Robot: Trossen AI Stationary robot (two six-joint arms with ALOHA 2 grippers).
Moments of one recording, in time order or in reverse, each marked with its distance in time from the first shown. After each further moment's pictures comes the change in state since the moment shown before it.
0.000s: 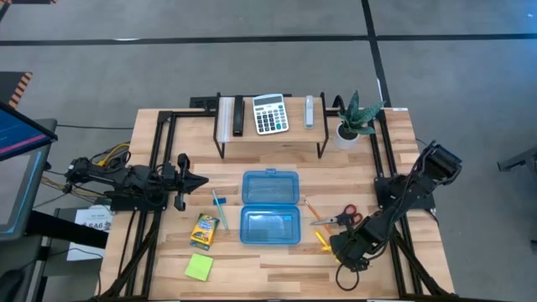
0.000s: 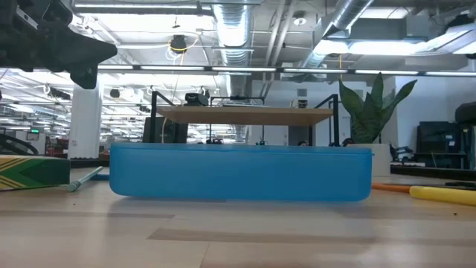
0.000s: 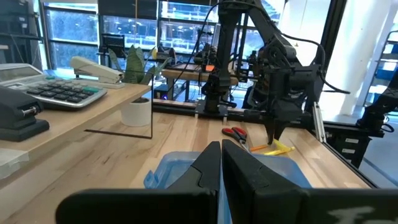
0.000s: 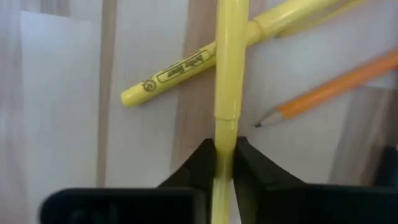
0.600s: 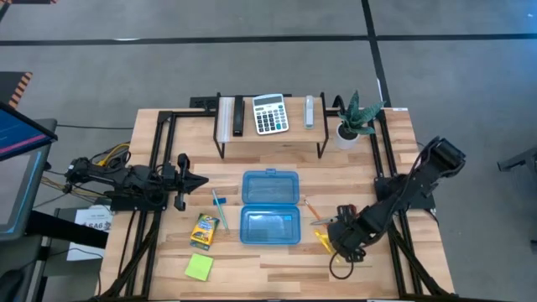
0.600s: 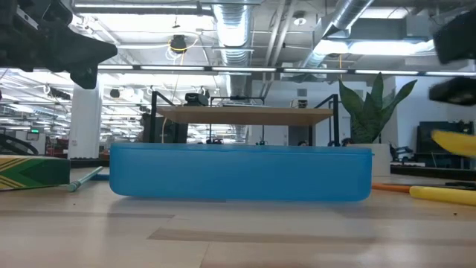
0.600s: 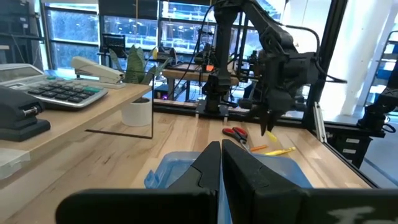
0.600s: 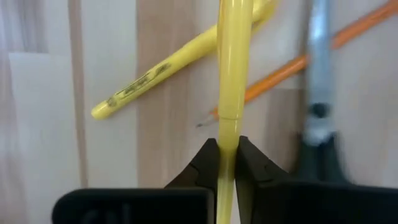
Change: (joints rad) left arm 0.000 0.000 0.000 0.000 -0.002 0.001; right arm -0.093 -0.085 0.052 -0.131 0.013 -0.023
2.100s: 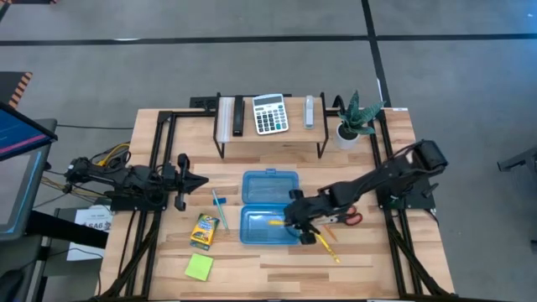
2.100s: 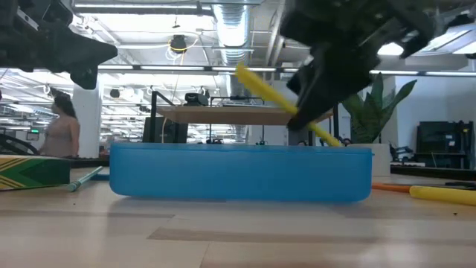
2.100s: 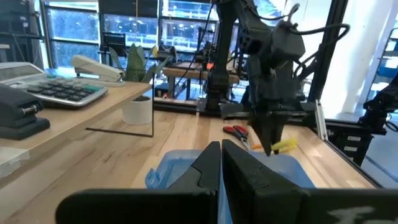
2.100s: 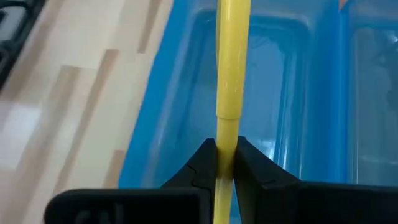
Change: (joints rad) left arm 0.000 0.005 0.000 0.000 -0.002 0.003; right arm -0.388 0.186 0.126 0.592 -0.068 -0.493
